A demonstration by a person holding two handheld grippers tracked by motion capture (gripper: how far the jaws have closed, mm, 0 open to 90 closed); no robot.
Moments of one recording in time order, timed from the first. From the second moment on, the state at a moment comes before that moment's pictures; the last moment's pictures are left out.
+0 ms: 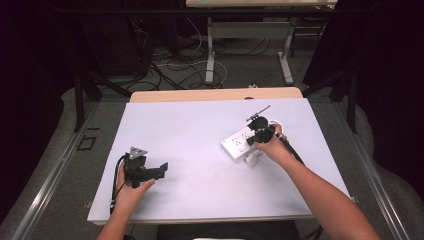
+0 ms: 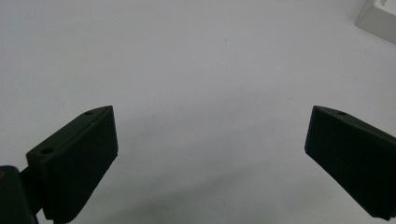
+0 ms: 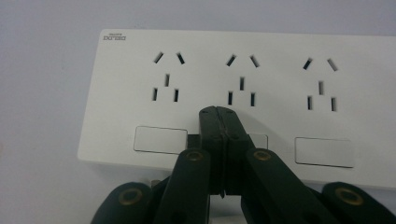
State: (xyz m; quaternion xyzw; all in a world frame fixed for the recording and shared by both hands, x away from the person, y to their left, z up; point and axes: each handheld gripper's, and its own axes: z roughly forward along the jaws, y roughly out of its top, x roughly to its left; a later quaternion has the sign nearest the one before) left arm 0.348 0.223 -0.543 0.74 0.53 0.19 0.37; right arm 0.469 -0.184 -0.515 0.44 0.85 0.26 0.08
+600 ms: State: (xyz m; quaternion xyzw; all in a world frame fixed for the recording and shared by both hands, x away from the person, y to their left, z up) left arm 0.348 0.223 -0.544 0.74 0.53 0.19 0.37; right arm 0.468 -0.185 -0.507 0.44 0.85 0.26 0.08
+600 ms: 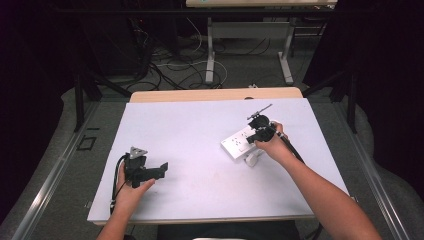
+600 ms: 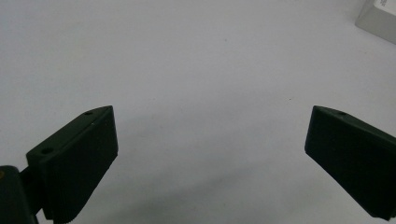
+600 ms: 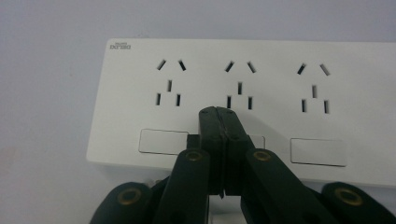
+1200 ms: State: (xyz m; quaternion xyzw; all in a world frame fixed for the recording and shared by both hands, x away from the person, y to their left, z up) left arm 0.349 0.223 -0.544 0.73 0.54 0.19 0.37; right arm 0.457 -0.165 -0.506 0.41 0.86 0.28 0.08
